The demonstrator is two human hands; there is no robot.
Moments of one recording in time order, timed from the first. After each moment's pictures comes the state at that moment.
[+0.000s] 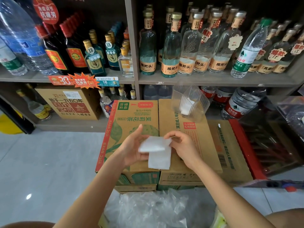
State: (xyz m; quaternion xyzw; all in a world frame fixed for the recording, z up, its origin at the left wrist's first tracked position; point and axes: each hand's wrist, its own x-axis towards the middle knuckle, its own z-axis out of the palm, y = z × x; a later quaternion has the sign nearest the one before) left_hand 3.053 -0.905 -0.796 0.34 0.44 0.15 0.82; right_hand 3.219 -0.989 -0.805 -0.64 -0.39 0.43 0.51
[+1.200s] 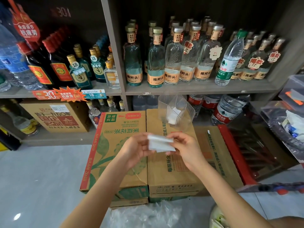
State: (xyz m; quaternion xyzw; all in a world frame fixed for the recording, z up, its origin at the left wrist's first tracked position) left_hand 3.111 -0.907 -0.764 0.38 0.41 0.23 0.80; right_hand 3.263 -0.994 -0.774 -0.60 -0.29 0.45 0.59
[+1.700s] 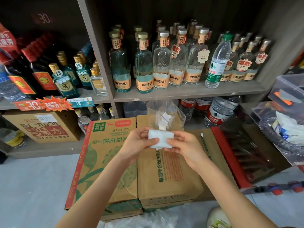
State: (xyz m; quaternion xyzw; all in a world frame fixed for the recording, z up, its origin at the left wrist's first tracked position) left_hand 3.161 -0.889 -0.760 0.58 0.37 0.24 0.69; right_hand 3.307 -0.987 -0.762 -0.59 -0.23 0.49 0.60
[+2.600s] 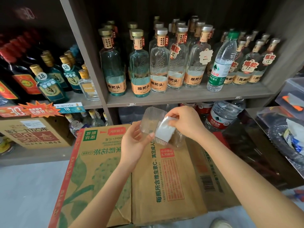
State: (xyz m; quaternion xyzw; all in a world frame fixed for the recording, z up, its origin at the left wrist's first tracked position) left_hand 3.192 -0.861 -0.786 0.62 0.43 0.39 0.52; right_hand 3.368 -0.903 -0.723 -0.78 -0.56 0.11 0.26
